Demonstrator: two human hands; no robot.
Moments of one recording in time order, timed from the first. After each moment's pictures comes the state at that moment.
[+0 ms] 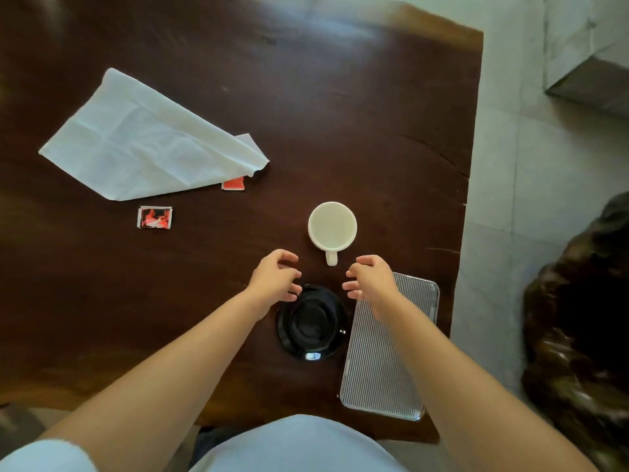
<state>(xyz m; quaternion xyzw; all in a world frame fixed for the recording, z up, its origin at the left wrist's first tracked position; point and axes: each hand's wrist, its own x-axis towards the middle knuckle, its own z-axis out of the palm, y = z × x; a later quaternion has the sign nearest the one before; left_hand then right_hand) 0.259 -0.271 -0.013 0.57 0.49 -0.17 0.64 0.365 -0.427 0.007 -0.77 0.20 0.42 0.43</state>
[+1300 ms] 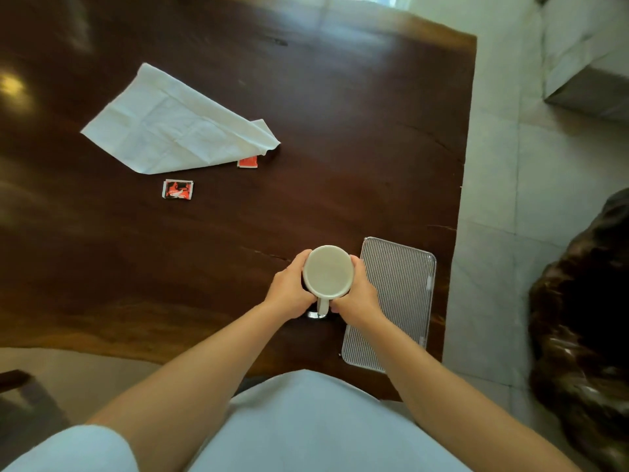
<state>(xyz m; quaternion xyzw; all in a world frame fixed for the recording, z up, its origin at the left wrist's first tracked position) 0.180 -0.344 0.026 0.77 0.34 -0.14 0.53 0.254 -0.479 0.013 -0.85 -0.08 0.36 0.37</state>
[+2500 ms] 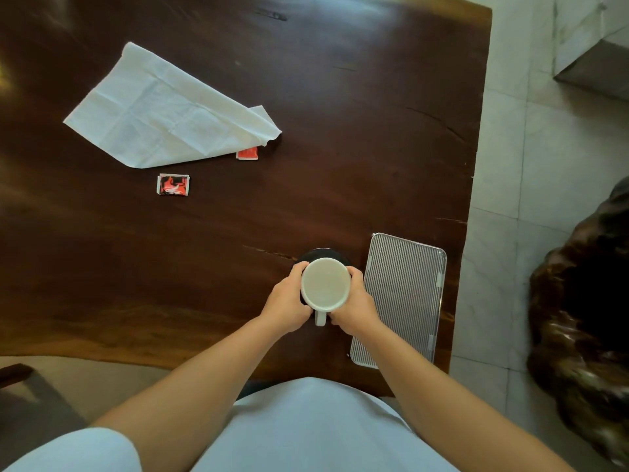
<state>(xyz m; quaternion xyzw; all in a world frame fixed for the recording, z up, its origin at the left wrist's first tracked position) 0.164 -0.335 -0.028 0.78 0.33 -0.20 0.49 0.242 -0.464 -0.019 -0.85 -0.01 0.42 0.31</state>
